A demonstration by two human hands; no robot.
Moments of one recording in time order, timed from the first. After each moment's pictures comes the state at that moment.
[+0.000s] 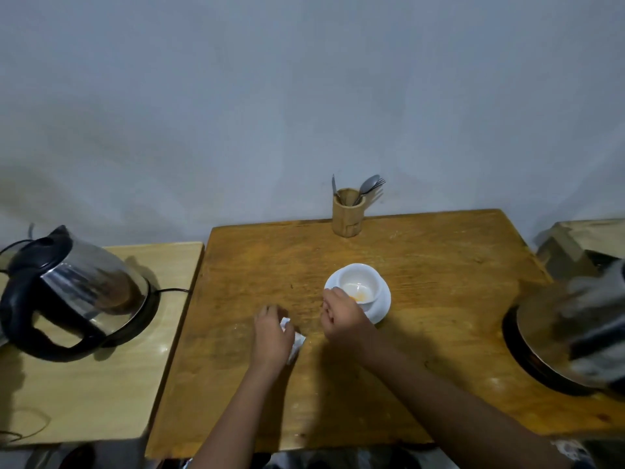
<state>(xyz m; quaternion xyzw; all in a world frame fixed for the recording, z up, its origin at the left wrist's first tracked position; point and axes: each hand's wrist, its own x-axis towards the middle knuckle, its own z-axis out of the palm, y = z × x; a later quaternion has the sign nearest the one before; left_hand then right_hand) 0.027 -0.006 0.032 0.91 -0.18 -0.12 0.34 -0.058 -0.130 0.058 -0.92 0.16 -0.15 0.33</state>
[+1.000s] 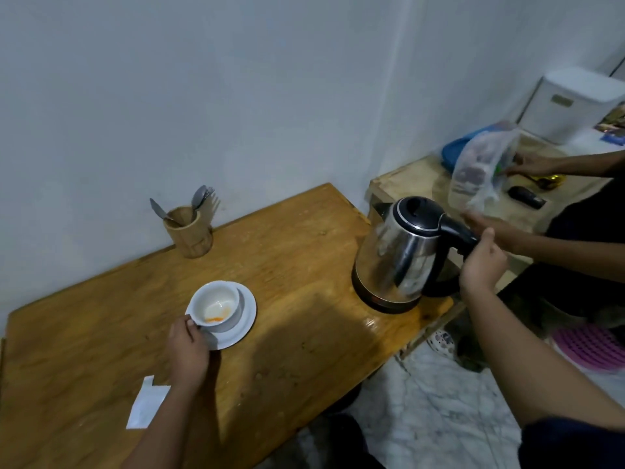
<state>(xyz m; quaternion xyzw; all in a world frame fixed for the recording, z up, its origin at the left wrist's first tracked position) -0.009 -0.104 0.031 0.87 -0.22 -0.13 0.41 -0.354 -0.331 0.138 -0.35 0.69 -0.55 0.32</state>
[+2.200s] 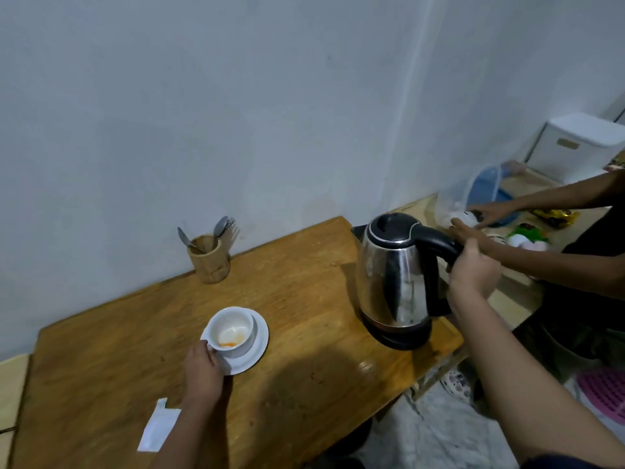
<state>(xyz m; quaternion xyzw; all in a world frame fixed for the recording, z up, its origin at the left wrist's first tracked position) -0.007 -0.101 0.035 0.88 -0.25 -0.17 0.37 -0.306 -0.323 0.203 -0.34 0.72 -0.53 0.29</state>
